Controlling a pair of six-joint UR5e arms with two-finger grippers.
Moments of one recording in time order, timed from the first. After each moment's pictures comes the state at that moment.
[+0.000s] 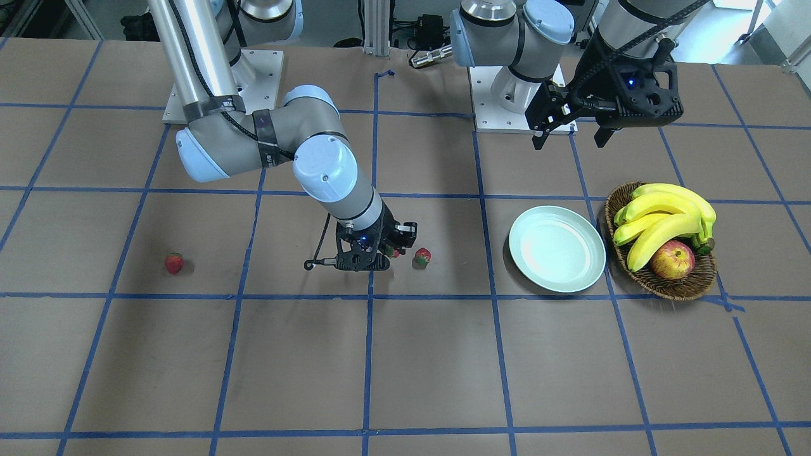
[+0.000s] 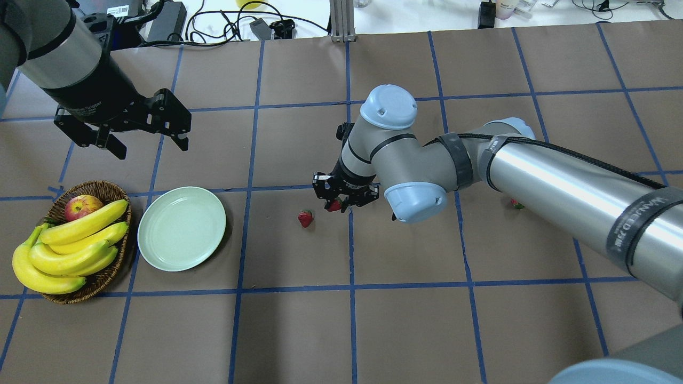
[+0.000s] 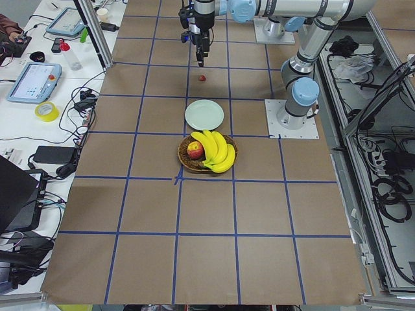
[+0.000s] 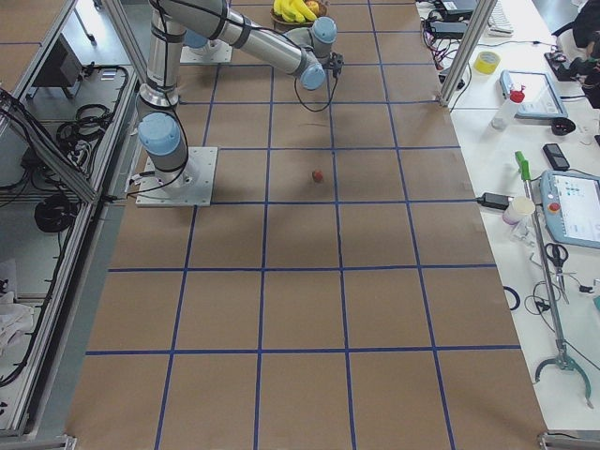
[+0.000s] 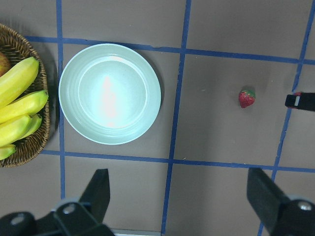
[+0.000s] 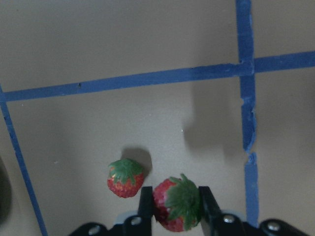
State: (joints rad) left arm -1.49 -1.47 -1.63 -1.62 1.55 -0.02; right arm 1.93 -1.12 1.81 -2.28 -1.22 0.48
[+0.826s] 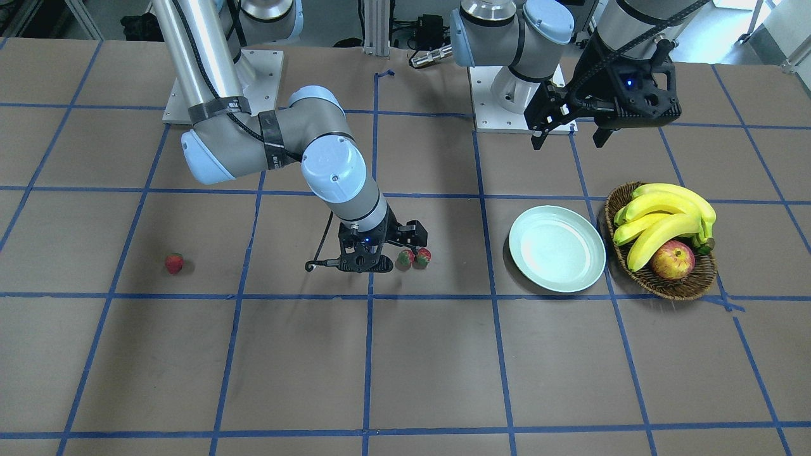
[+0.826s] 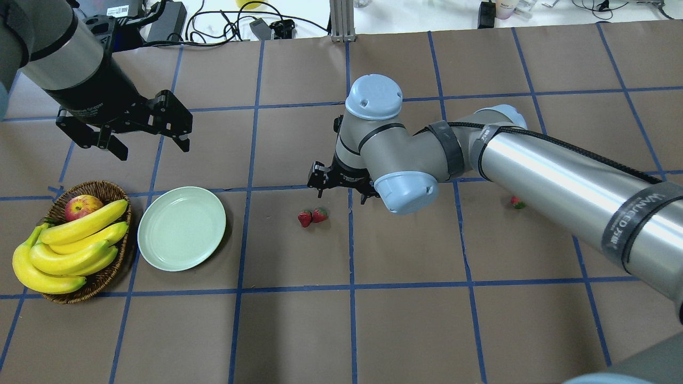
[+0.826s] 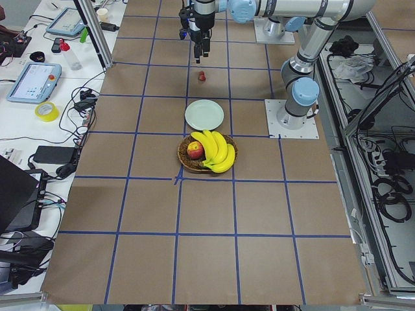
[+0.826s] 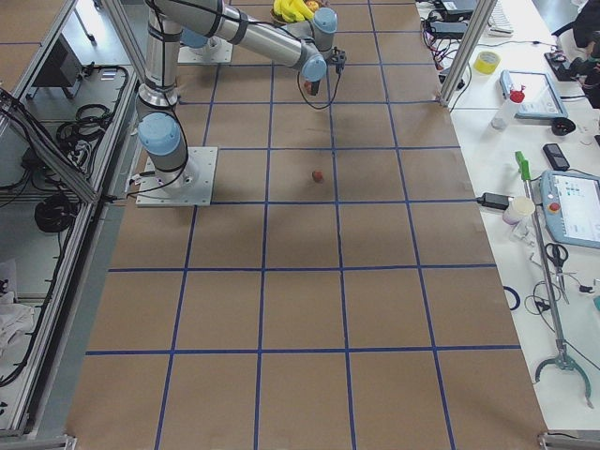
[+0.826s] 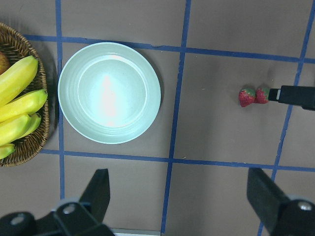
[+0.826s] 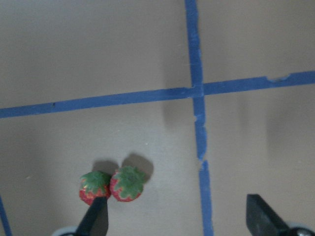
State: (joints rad) left arm -1.49 -1.48 -1.63 -1.62 1.55 -0.03; right arm 1.93 -1.18 1.77 -2.18 -1.40 0.47
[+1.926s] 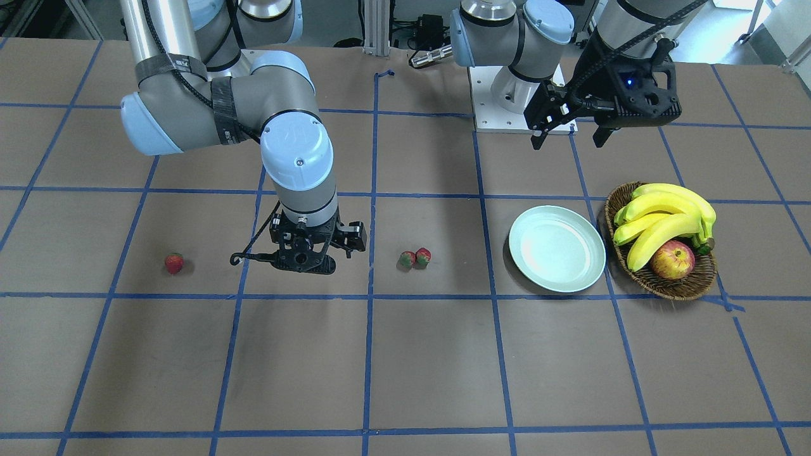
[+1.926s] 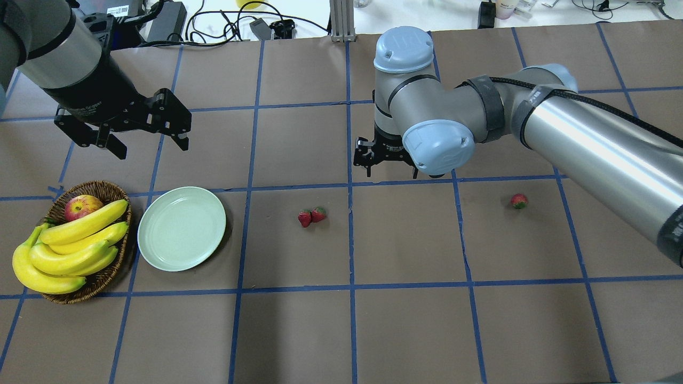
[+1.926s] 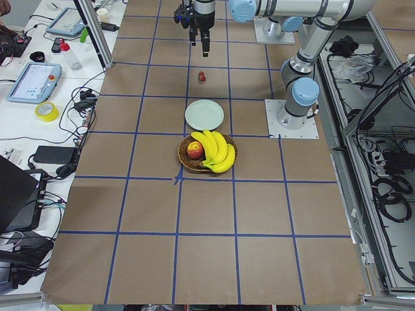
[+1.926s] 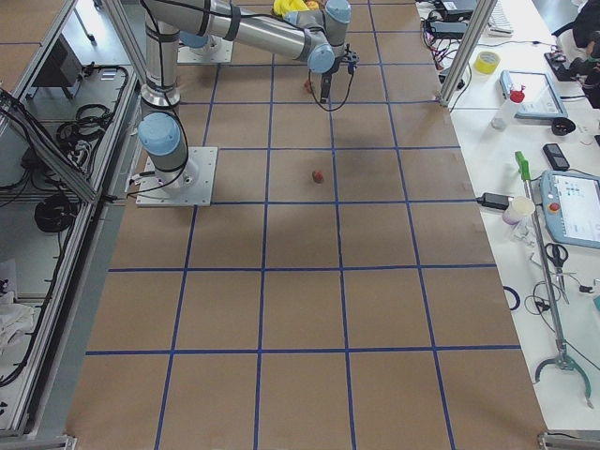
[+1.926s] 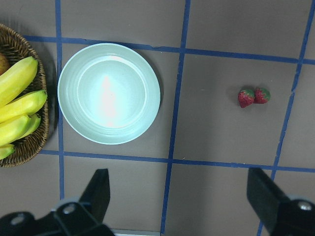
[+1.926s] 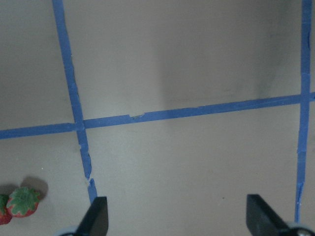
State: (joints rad) left arm -1.49 -1.47 -1.63 -1.62 1.55 -0.03; right arm 1.83 -1.23 1.69 -1.97 -1.57 0.37
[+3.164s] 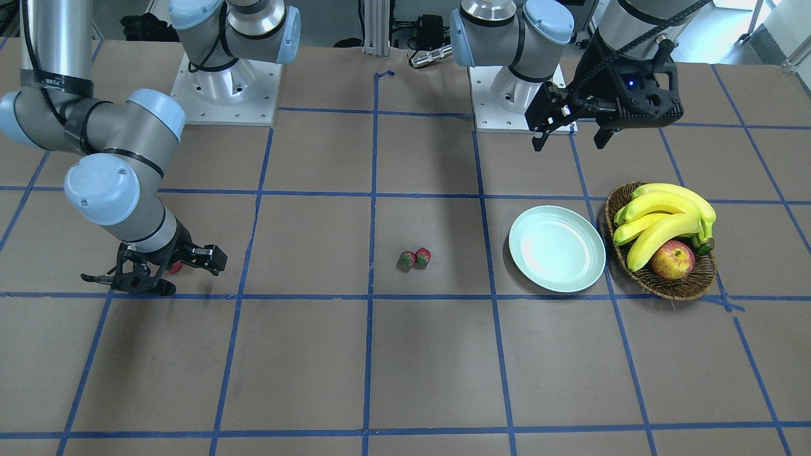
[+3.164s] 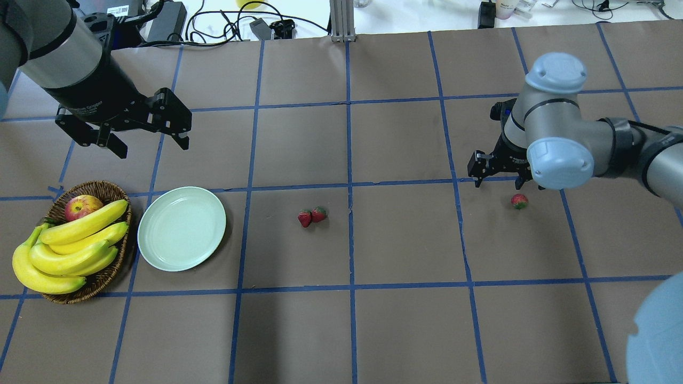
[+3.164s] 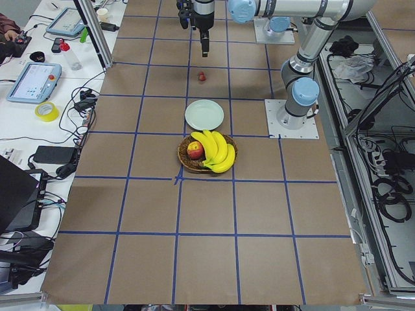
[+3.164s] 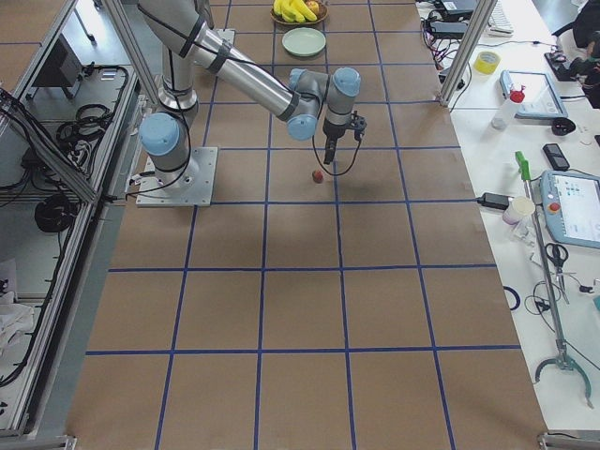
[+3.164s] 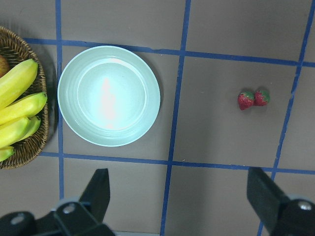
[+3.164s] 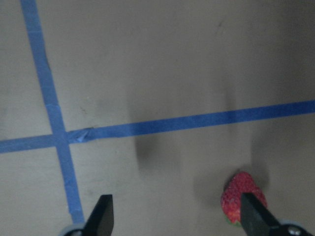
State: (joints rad) left arm -1.49 -1.48 -1.63 -1.61 1.55 -0.03; right arm 1.41 -1.27 2.00 -2.23 -1.61 -0.04
